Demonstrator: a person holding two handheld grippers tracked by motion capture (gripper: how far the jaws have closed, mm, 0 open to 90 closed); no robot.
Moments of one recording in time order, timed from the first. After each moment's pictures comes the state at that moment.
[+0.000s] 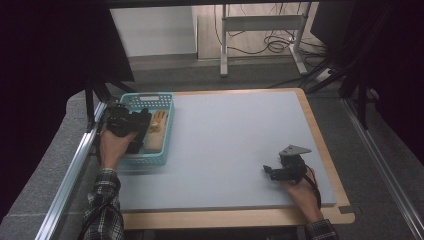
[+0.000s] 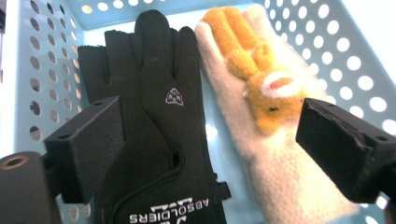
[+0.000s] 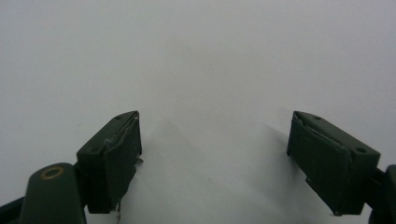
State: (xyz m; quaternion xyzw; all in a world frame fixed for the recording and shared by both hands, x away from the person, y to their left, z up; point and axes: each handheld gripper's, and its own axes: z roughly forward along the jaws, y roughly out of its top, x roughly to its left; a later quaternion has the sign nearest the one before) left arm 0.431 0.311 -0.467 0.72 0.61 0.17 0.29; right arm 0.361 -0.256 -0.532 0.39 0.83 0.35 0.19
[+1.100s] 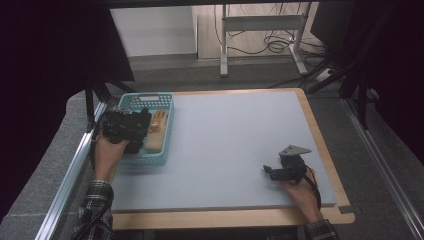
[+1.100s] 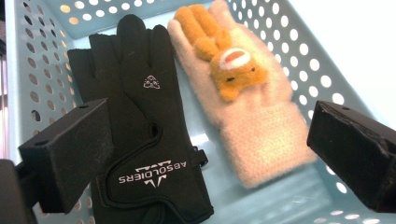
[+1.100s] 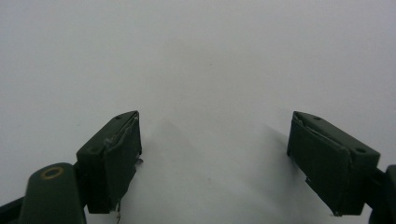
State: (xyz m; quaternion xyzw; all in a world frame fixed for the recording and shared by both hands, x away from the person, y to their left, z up) left arm 0.395 0.301 -0.453 0.75 0.56 0.19 0.30; right arm 0.360 -0.256 -0.532 0.39 0.83 0.35 0.20
